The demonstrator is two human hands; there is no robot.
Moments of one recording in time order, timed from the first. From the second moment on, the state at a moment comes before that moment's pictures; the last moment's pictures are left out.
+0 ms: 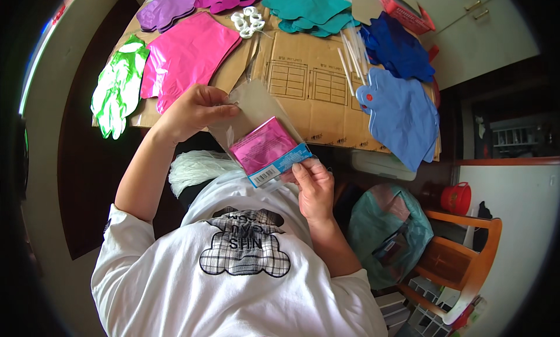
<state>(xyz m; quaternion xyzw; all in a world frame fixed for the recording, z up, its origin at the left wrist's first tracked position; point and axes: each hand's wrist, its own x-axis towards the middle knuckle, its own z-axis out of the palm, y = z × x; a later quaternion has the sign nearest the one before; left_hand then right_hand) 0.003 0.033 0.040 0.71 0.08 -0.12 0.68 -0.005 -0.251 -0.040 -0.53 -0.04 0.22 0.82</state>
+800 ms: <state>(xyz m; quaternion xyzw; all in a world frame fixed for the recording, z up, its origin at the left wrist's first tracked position) -0.016 0.012 0.021 0.39 0.06 0.01 0.92 -0.006 -0.249 -0.040 -0.49 -0.03 0.21 0.85</state>
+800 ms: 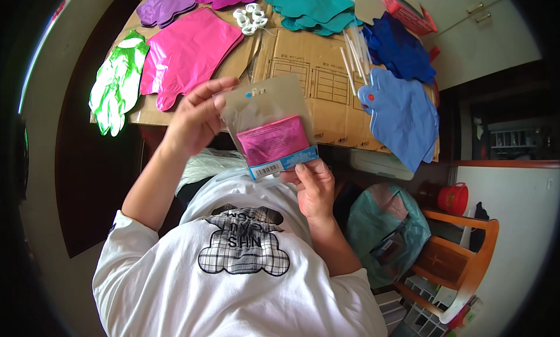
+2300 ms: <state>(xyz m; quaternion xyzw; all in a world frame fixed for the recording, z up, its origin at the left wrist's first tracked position) -0.037 -0.020 0.033 0.36 0.13 0.03 0.92 0.039 -0.256 0.141 -0.55 -0.74 -0.39 0.01</state>
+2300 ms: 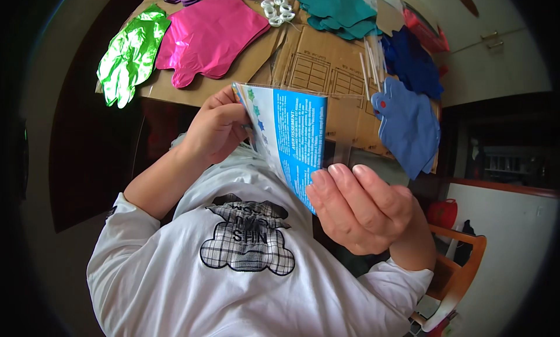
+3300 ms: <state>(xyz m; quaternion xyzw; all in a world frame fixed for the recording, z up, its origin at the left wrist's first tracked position) -0.049 0.002 0.032 0.28 0.13 -0.07 0.95 0.045 -0.258 0.145 -0.64 -0.70 -0.33 -0.03</state>
